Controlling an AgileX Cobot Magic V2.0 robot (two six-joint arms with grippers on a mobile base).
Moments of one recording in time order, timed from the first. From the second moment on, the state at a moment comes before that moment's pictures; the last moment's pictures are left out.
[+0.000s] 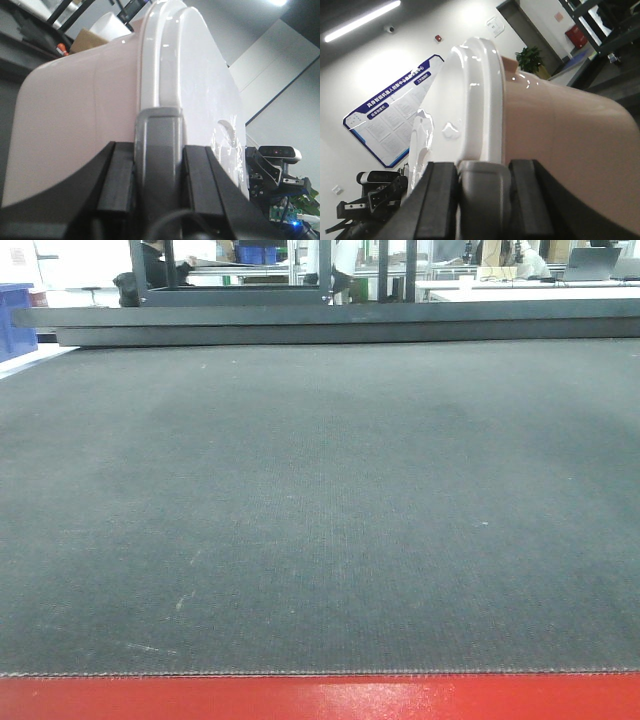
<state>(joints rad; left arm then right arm) -0.01 1.54 -1.48 -1.77 1.06 0.93 -0.24 1.33 -1.30 1.79 1.02 -0.93</state>
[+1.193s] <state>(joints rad) 0.00 1.41 -1.48 -1.78 1.04 0.93 -0.24 1.21 -1.30 1.80 0.96 -0.93</state>
